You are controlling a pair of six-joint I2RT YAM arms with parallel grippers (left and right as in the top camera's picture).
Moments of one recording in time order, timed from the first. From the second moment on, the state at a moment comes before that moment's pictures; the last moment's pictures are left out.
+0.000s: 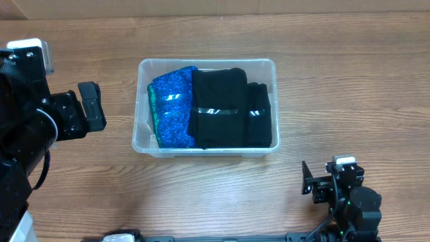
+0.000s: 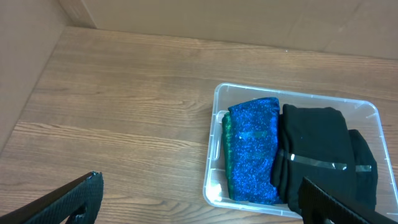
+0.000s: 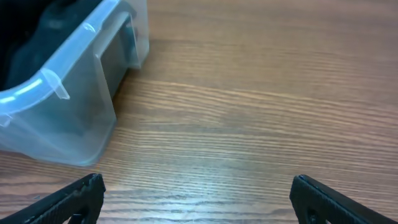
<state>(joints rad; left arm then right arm) 0.04 1.38 2.36 -1.69 -0.02 -0.10 0.02 0.02 0.26 -0.74 -0.07 -0.08</state>
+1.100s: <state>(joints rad) 0.03 1.17 2.14 -1.53 -0.03 -0.10 0.02 0.02 0.20 -0.78 -0.07 -0.08</state>
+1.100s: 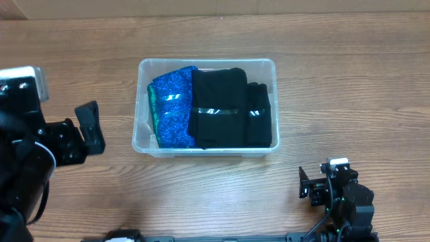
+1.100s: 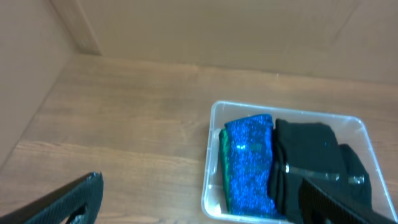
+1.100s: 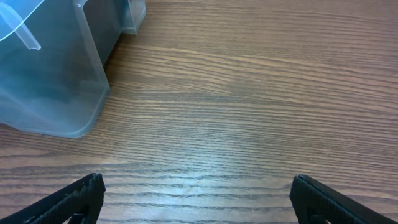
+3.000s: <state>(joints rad) -0.05 0.02 0.14 -0.48 0.16 -0.10 0.02 0.01 0.20 -0.78 -0.07 -0.09</state>
